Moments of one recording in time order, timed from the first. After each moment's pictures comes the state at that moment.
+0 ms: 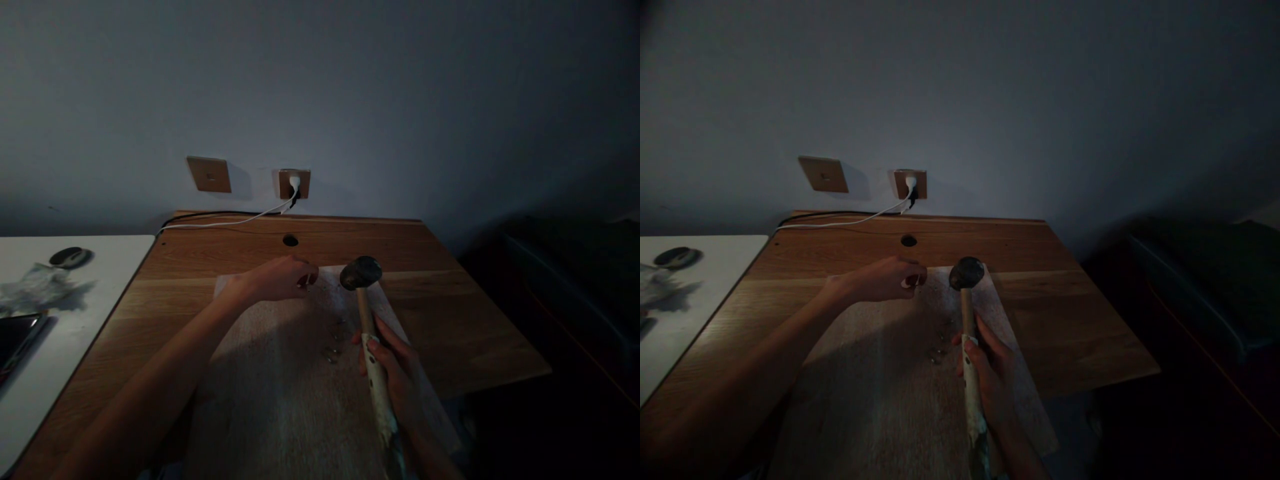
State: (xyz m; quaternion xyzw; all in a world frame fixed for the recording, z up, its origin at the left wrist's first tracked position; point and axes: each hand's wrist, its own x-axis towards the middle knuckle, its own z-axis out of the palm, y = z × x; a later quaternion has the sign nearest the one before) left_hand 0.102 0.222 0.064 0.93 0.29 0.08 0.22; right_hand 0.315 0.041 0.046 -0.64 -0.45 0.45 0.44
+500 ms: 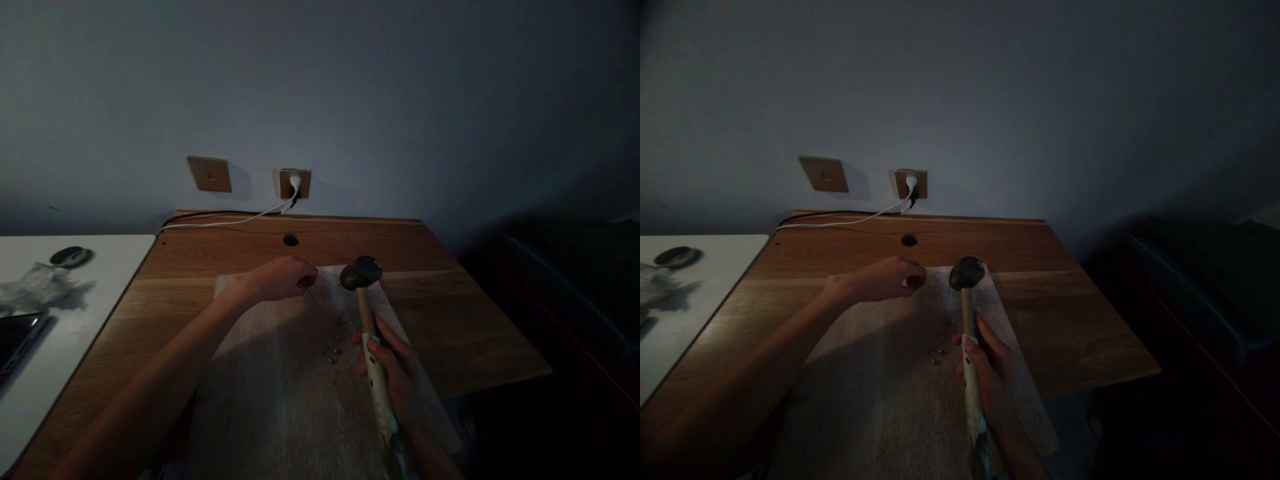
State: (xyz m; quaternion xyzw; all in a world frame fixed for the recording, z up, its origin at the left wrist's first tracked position) left_hand 0.104 0.221 0.064 0.93 0.29 0.07 0.22; right_hand 0.312 0.044 0.048 -0.64 -0.44 0.44 0.46
